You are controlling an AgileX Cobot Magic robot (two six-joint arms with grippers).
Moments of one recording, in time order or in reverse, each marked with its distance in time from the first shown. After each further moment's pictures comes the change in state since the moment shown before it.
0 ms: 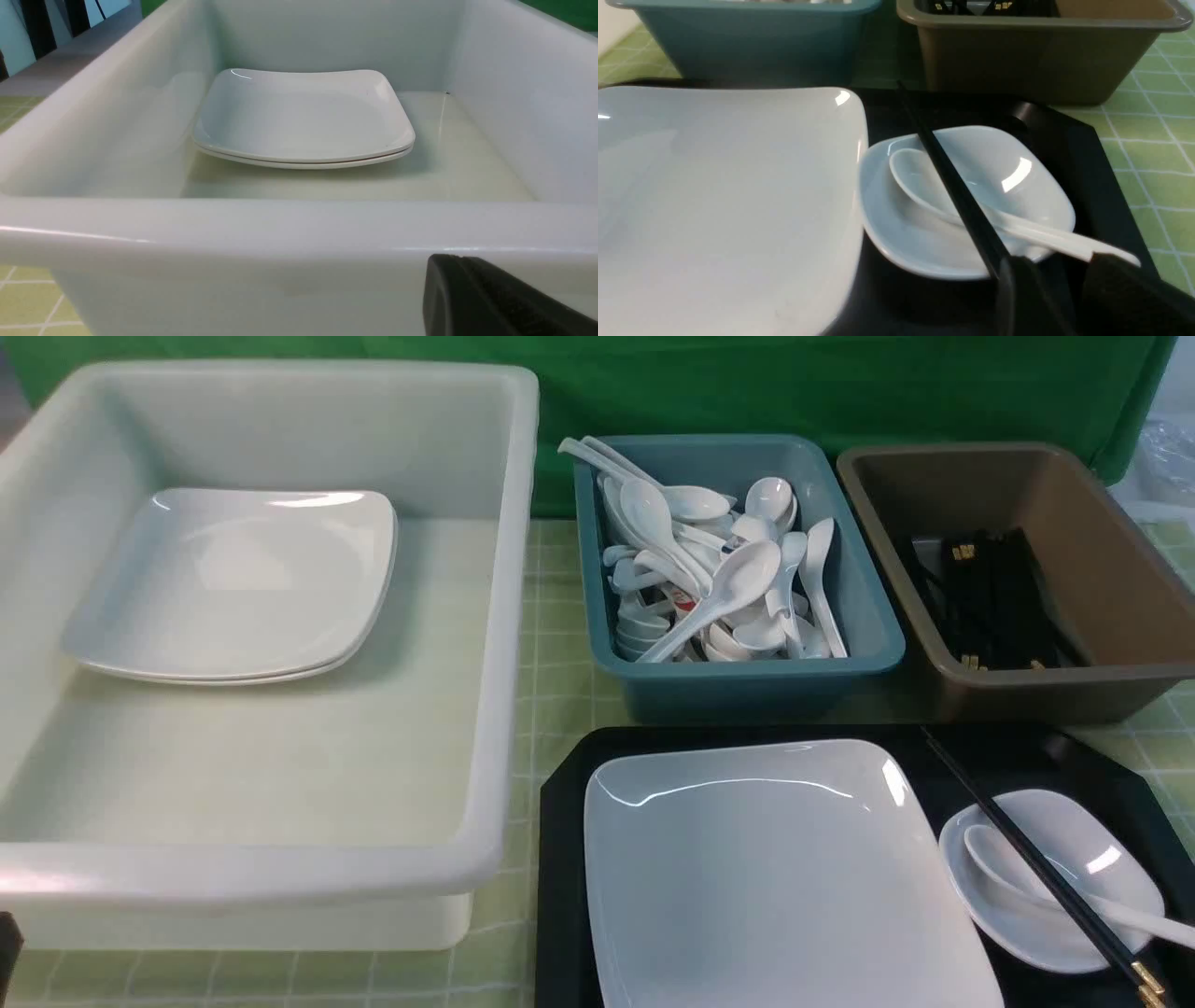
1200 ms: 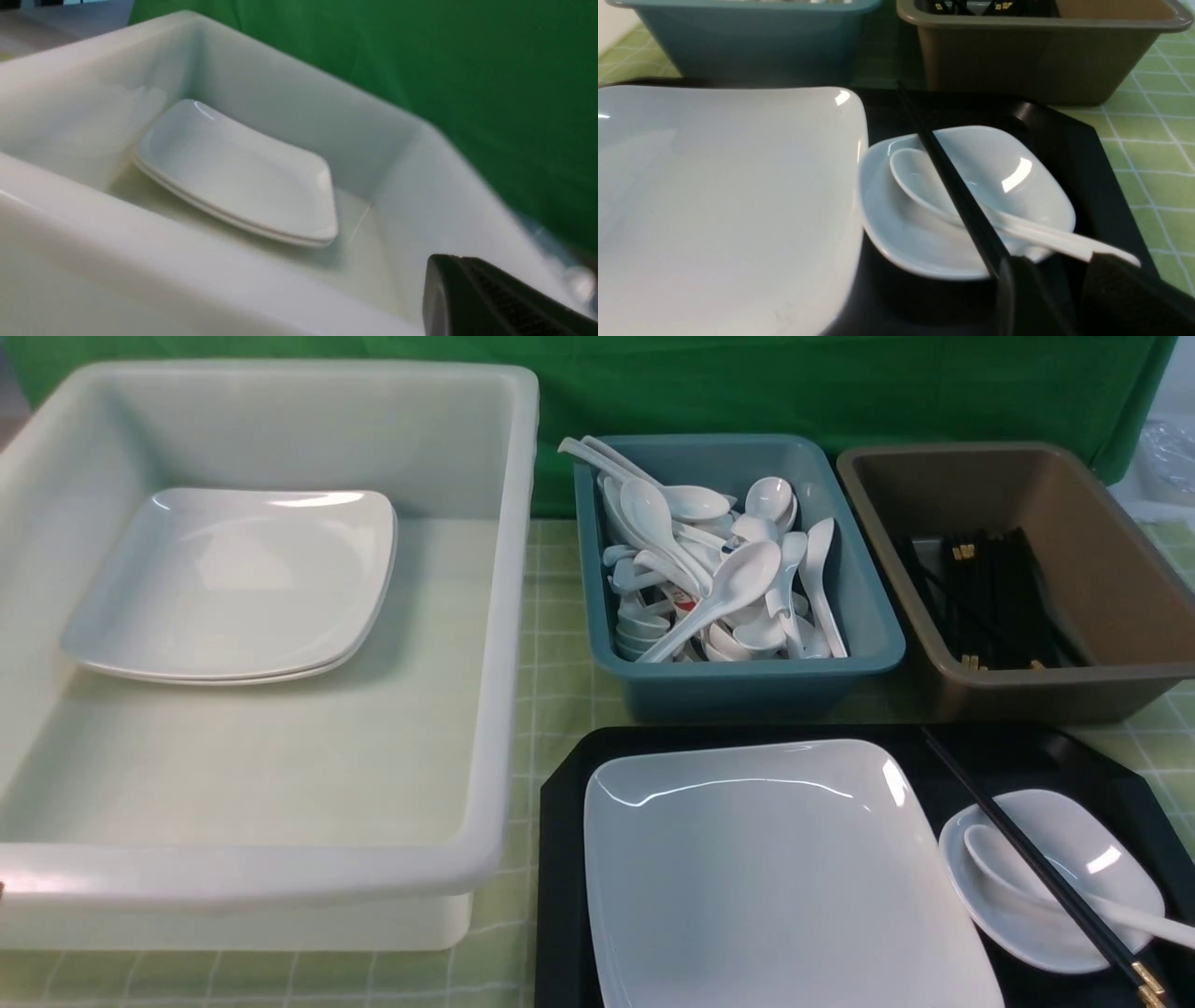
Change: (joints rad) right arm 0.000 0.000 0.000 0.000 -0.001 0.000; left arm 0.000 0.000 0.000 -0.324 -0.192 -0.210
